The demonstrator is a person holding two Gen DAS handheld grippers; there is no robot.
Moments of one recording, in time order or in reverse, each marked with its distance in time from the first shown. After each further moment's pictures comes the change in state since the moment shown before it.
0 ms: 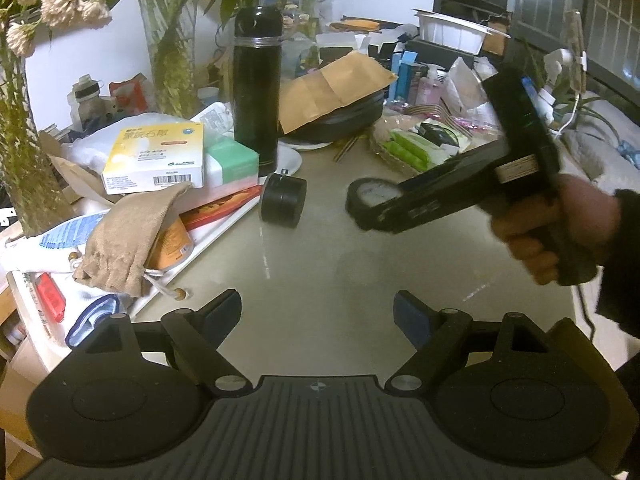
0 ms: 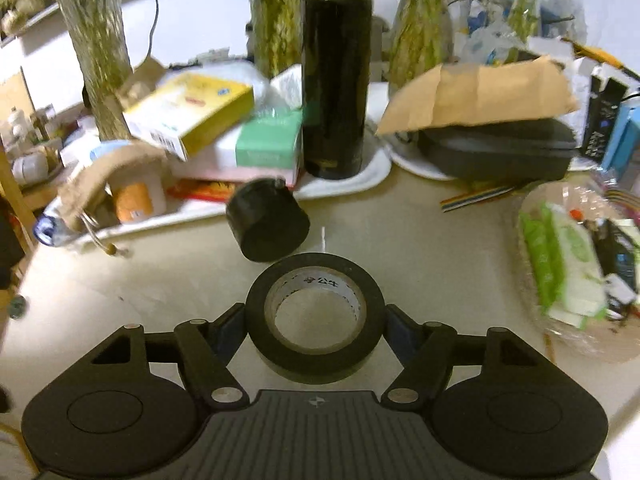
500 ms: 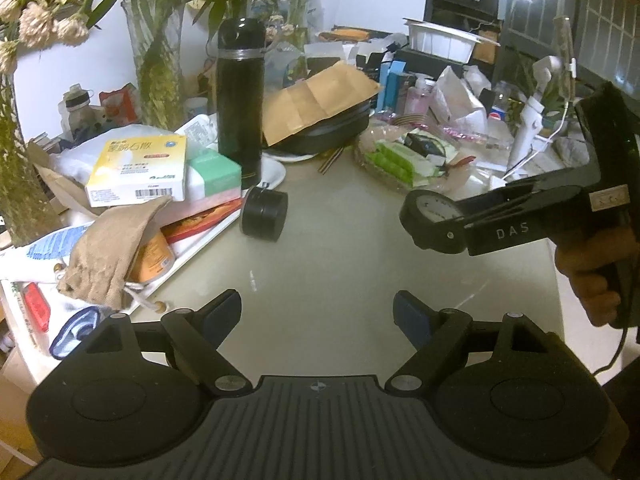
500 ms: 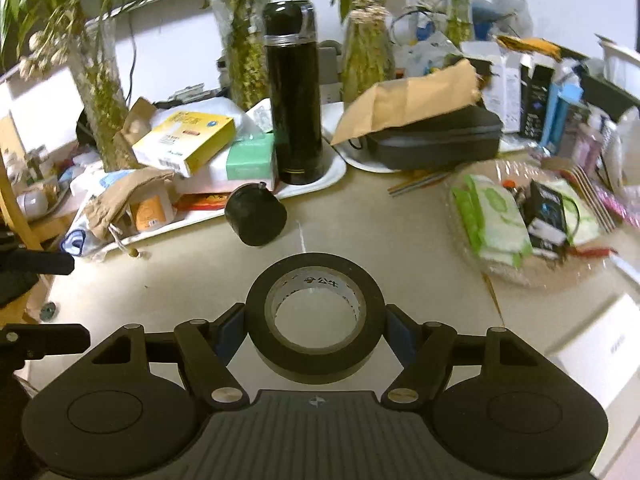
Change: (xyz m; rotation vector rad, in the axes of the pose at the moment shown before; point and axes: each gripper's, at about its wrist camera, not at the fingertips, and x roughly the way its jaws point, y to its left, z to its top) left arm 0.002 -0.012 0.005 0.003 -0.032 -0.026; right arm -0.079 -0.010 -0.039 0.126 -0.064 -0.045
